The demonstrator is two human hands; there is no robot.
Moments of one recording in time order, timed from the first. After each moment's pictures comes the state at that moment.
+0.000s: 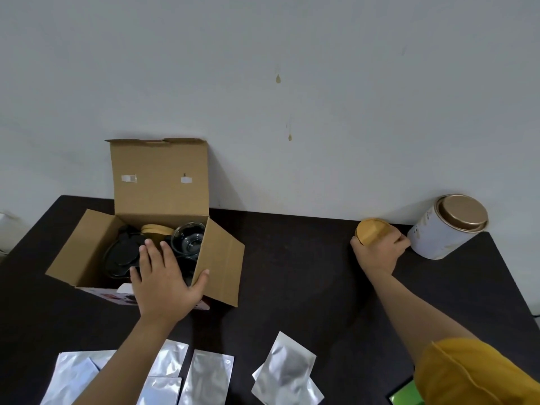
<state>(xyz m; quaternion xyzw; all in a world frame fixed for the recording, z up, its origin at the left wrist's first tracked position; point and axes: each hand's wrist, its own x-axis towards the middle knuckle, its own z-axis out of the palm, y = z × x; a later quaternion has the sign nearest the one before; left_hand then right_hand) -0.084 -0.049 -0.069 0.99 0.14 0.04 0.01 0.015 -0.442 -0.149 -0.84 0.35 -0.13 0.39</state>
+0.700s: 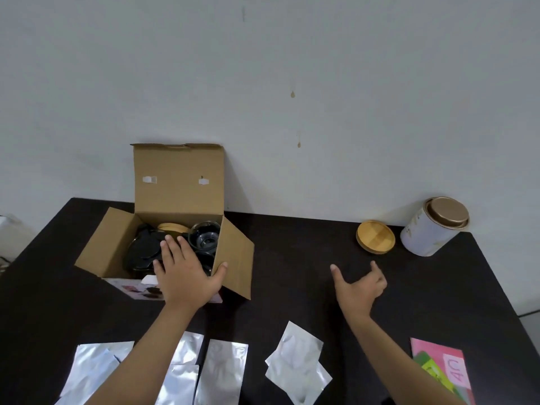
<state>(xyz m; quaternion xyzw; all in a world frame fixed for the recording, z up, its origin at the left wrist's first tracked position) -0.088 -0.055 -0.056 0.99 0.15 0.01 0.08 -0.096 -0.361 -0.116 -0.78 0.35 -0.12 0.50</state>
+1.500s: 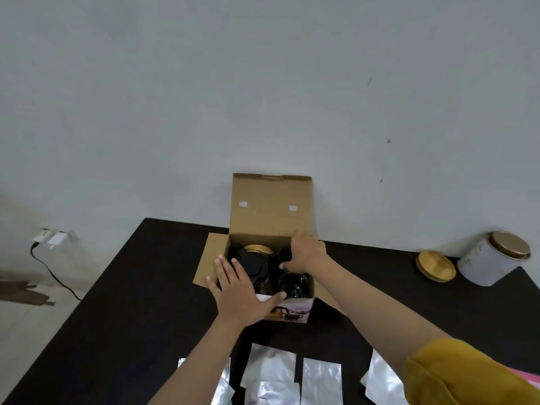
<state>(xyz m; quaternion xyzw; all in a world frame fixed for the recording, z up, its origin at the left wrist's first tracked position) -0.101 0.064 -0.030 0.98 0.08 -0.12 0.13 -0.008 -0.086 0.009 -0.99 -0.04 0.14 0.03</state>
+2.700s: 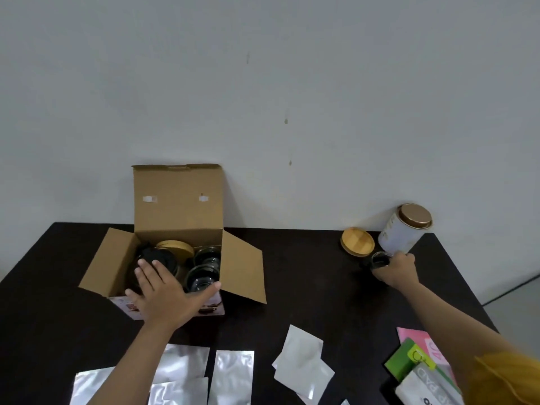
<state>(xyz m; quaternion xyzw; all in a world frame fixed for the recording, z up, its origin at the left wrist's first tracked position) -0.104 -0.005 -0.036 0.97 0.16 -0.09 0.14 -0.074 -0.476 -0.057 -0.91 0.35 0.07 0.23</state>
